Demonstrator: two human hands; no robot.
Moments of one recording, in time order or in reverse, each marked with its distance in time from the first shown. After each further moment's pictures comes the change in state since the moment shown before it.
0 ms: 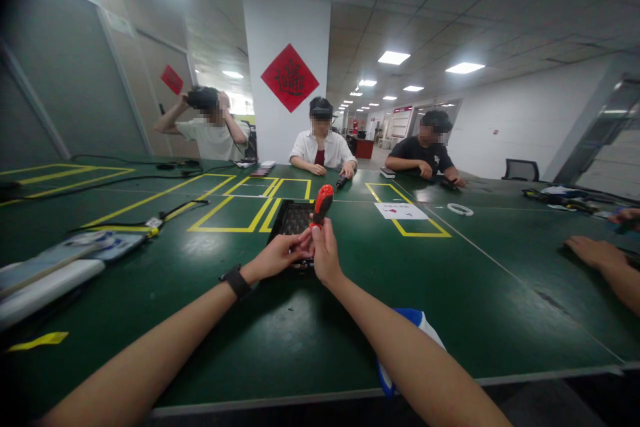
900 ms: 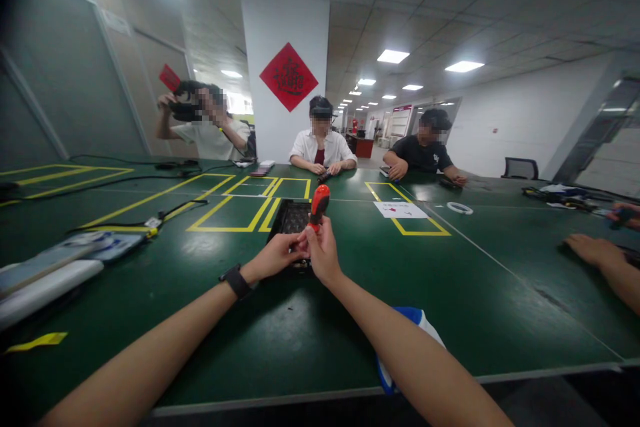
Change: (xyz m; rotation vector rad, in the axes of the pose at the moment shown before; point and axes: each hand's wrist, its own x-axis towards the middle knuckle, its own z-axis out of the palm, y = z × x) left_hand 0.001 -0.007 0.002 0.034 0.019 -0.009; right_hand 0.000 0.001 0.002 0.019 -0.030 -0.004
